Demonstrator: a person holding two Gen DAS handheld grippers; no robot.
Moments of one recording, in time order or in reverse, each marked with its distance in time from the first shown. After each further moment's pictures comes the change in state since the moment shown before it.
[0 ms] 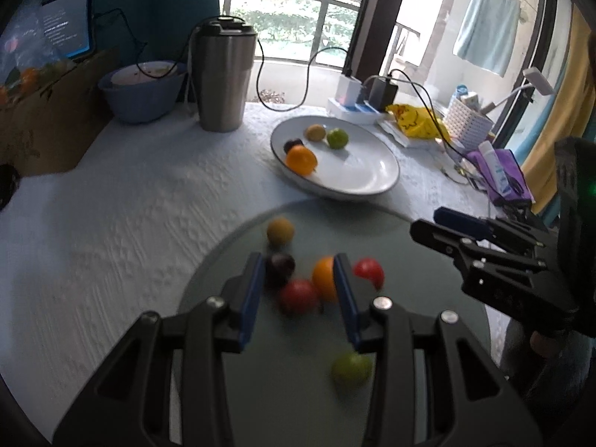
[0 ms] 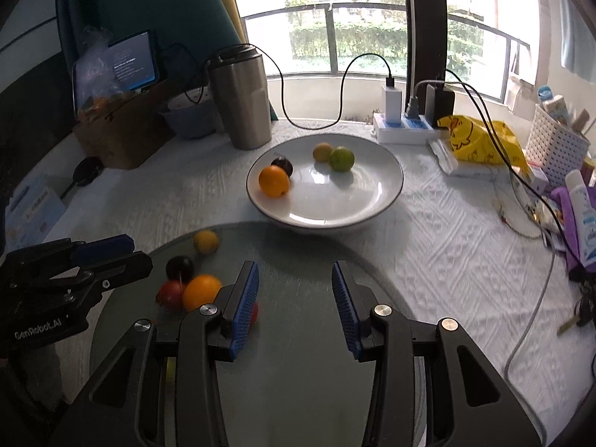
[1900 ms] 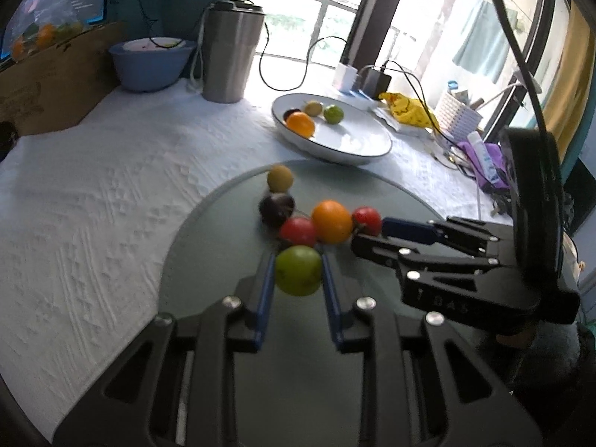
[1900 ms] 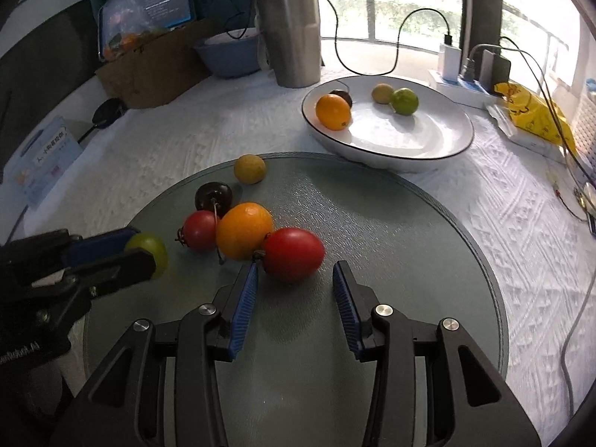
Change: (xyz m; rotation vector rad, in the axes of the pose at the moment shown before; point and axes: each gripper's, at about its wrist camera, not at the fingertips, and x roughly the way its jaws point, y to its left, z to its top) left arm -0.004 0.014 -0.040 -0.045 -0.012 -0.054; right arm 0.040 0.038 -0.030 -0.097 0.137 0.082
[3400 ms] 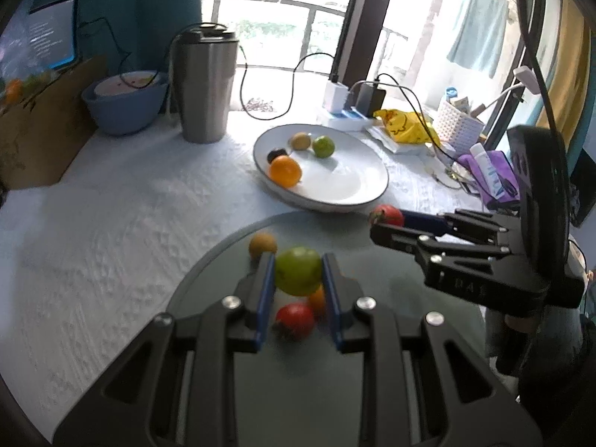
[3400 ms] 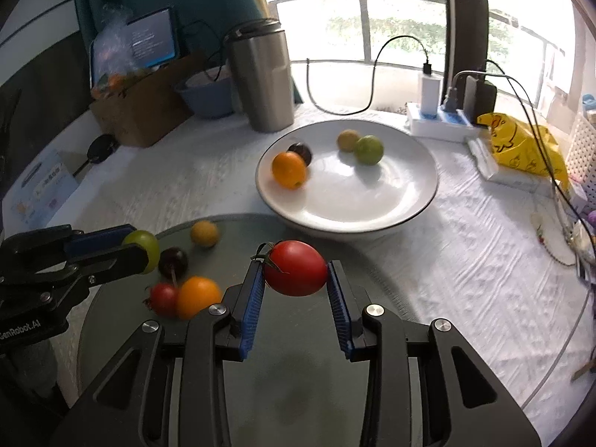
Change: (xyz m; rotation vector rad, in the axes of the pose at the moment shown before) left arm 0.017 -0.024 0.055 0.077 -0.024 0.019; right arm -0.013 -0.050 0.036 0.020 -0.093 0.013
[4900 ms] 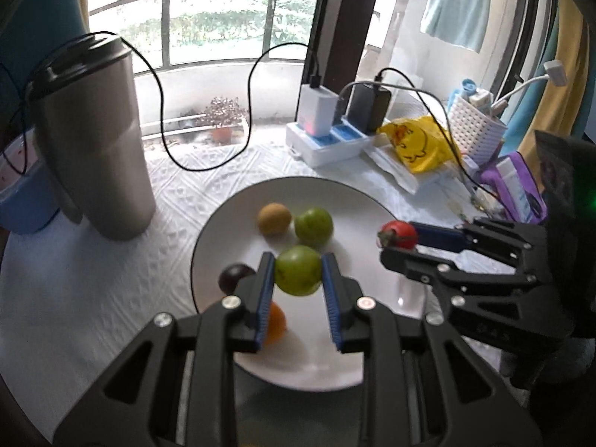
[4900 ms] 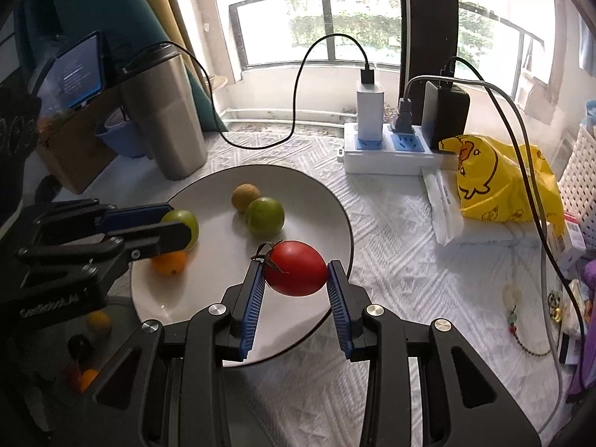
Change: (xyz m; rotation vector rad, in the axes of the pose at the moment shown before) left arm 0.136 -0.011 0.112 0.126 0.072 -0.077; right arm 0.052 -0.084 0.065 0.066 0.004 -0.098
